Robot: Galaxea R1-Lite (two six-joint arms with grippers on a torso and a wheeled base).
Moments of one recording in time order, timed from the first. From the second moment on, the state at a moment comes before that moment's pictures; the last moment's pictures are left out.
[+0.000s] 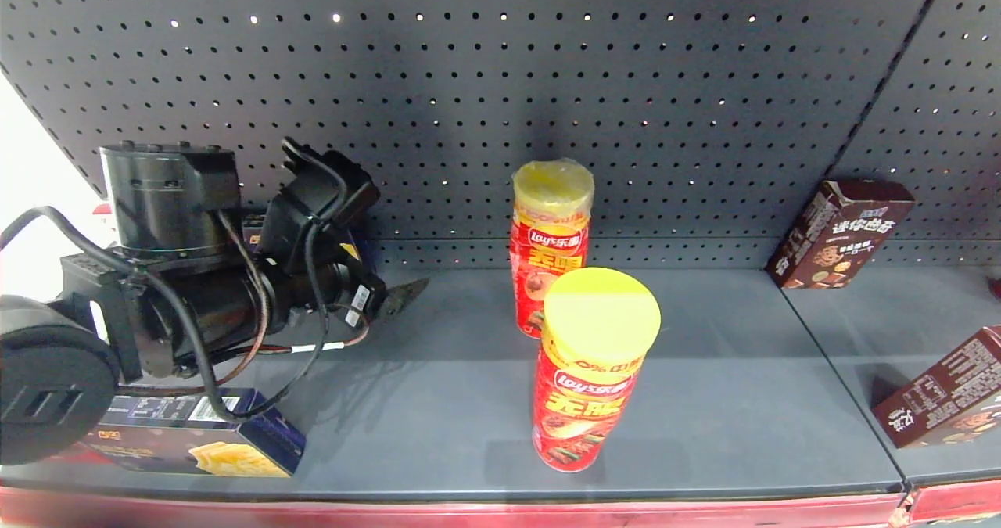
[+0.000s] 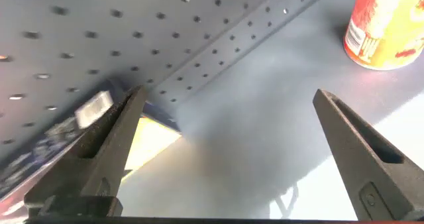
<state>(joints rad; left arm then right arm) -0.39 1.59 -0.87 -0.49 0.02 0.42 0.21 0.32 -0.29 -0.03 0.08 -0.12</state>
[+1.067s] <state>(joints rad) -0.33 1.50 -0.73 -0.61 0.03 0.39 0.63 1.36 -0.63 -0.34 0.06 -0.20</state>
